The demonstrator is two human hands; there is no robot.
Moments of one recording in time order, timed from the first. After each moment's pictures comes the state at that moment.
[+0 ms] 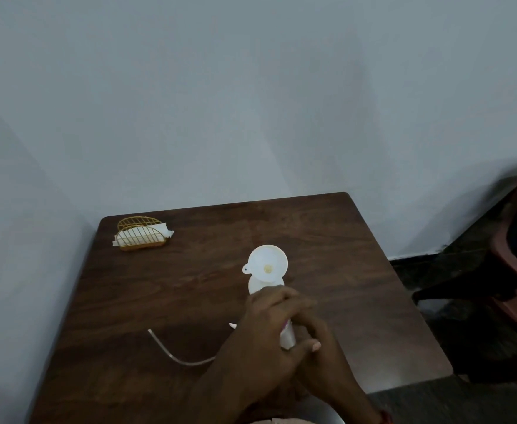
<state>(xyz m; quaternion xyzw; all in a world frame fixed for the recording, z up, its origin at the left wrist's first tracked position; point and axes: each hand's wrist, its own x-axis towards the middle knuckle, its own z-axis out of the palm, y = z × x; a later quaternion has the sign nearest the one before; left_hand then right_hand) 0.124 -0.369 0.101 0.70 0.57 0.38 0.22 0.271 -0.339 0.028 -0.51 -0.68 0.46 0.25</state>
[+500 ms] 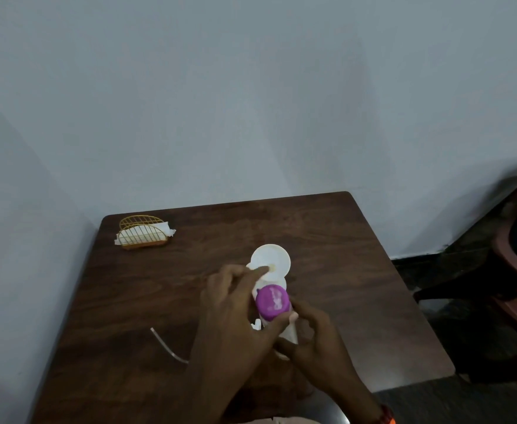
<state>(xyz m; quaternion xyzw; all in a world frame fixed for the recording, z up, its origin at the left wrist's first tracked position) 0.092 -0.368 0.098 0.63 0.68 0.36 0.15 0.261 -0.335 0.021 -0.52 -0.66 0.44 0.33</state>
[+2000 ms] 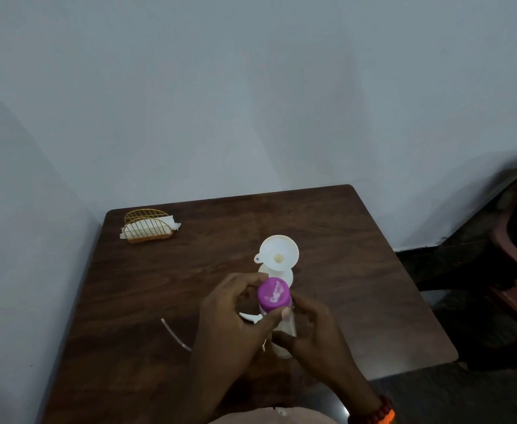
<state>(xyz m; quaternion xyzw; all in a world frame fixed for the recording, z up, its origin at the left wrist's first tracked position) 0.068 -0.388 0.096 0.57 0.64 0.45 0.23 0.242 -0.348 0.035 -0.48 -0.69 0.44 0.32</state>
